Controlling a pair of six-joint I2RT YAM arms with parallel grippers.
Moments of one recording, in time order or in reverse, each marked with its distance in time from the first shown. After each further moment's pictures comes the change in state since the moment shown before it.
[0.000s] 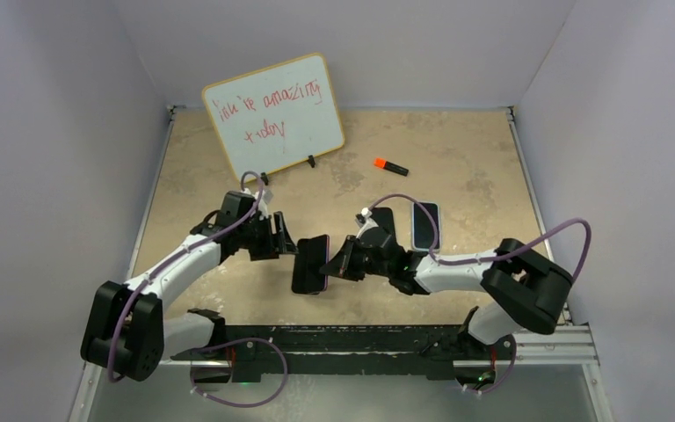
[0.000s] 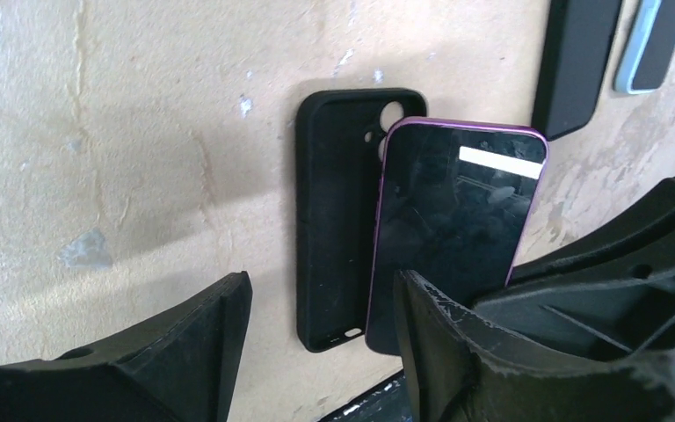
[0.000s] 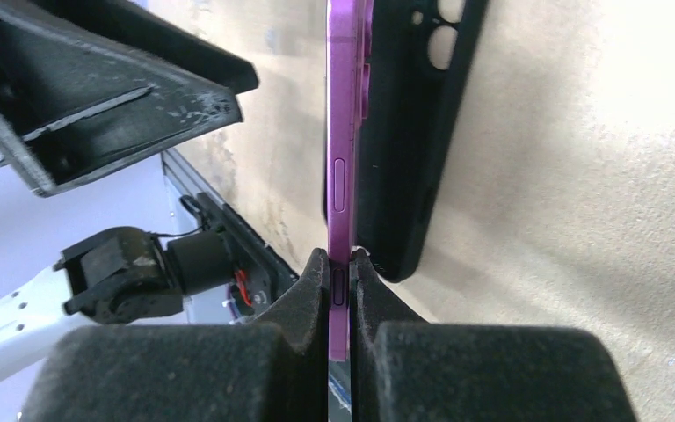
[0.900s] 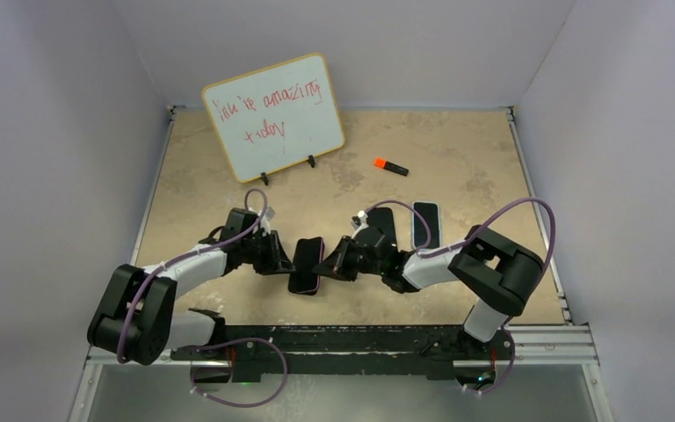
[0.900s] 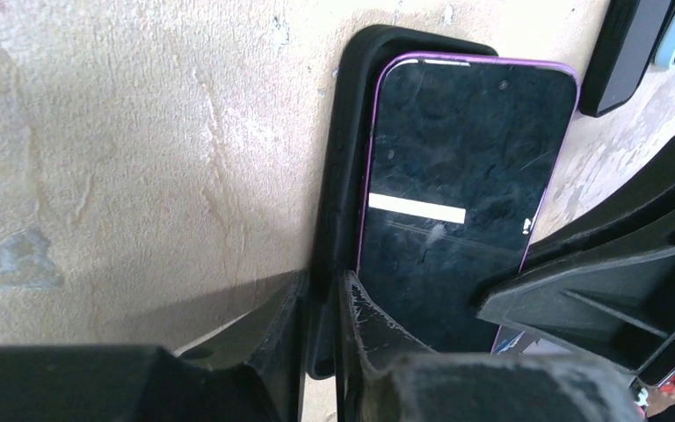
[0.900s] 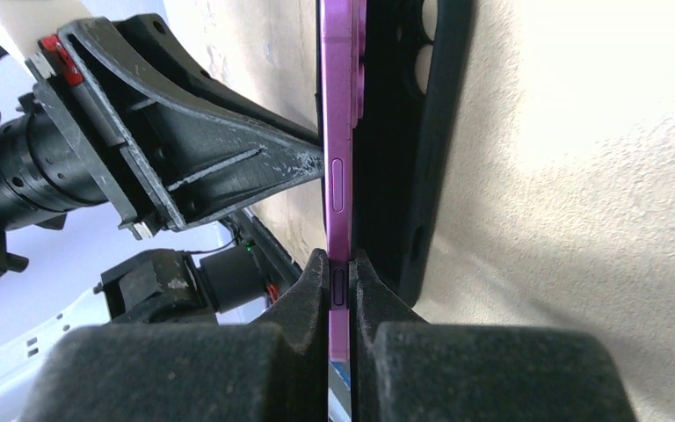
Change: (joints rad) left arm 0.000 0.083 -0.191 0.228 0.072 -0.084; right arm -0.018 0.212 0.019 0.180 -0.074 0.147
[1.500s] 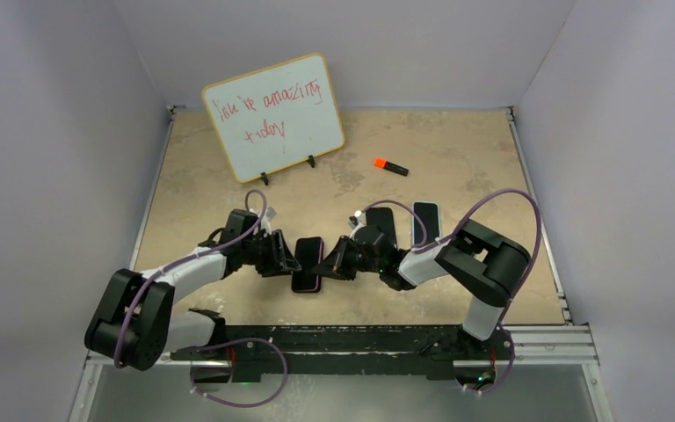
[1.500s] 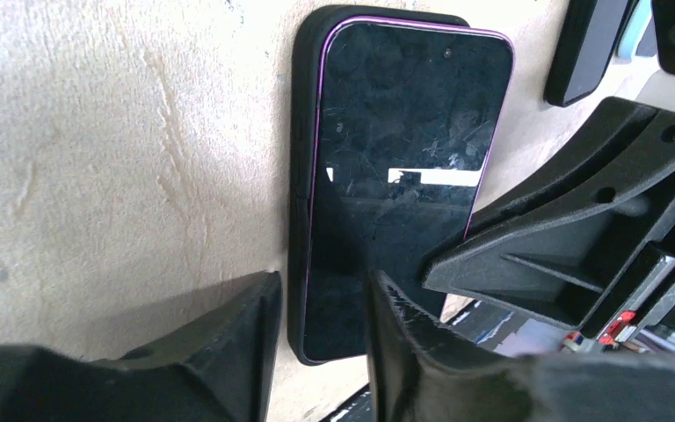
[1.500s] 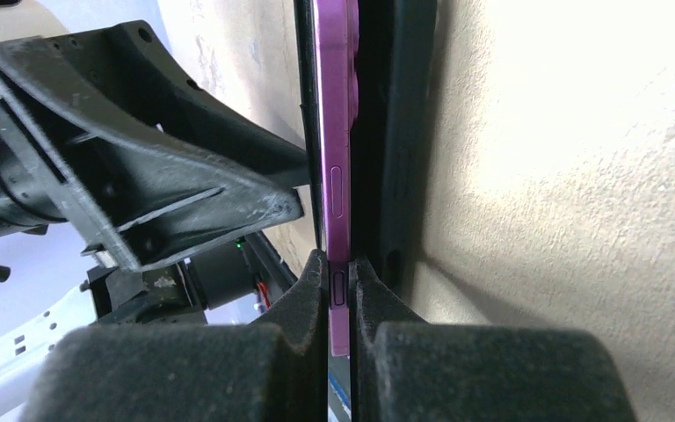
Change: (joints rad) left arm -0.011 -0.009 -0.022 0.041 0.042 -0.047; right arm -0.028 0.081 0.009 0.066 -0.060 -0.023
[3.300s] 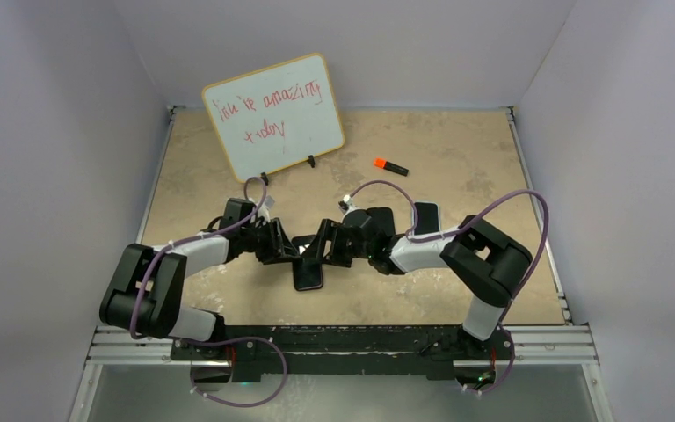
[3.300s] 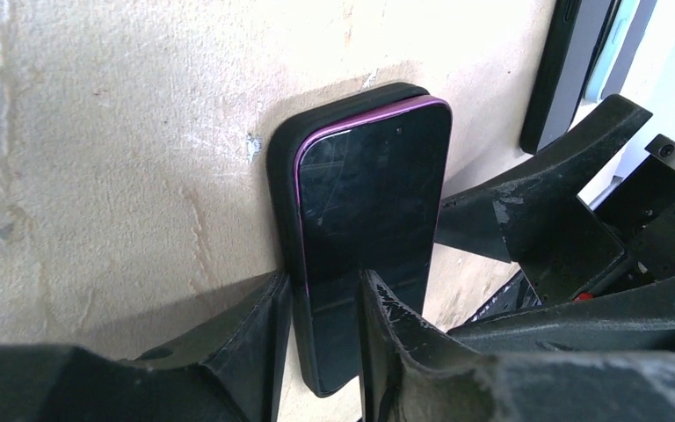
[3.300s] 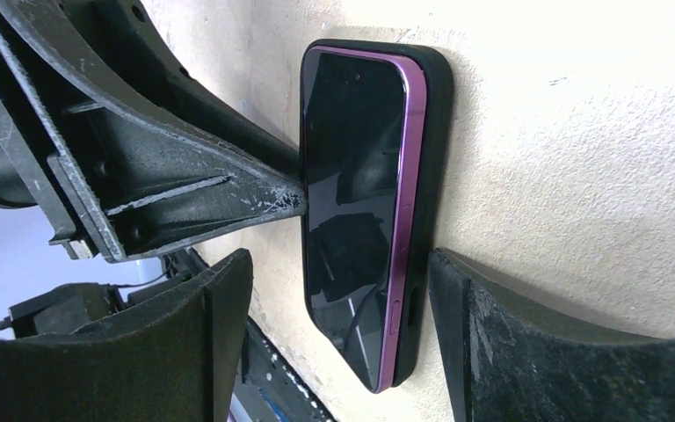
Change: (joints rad) left arm 0.077 0.149 0.084 0.071 0.071 0.055; right arm -0.016 -0.002 0.185 -0.262 0.077 -0.238
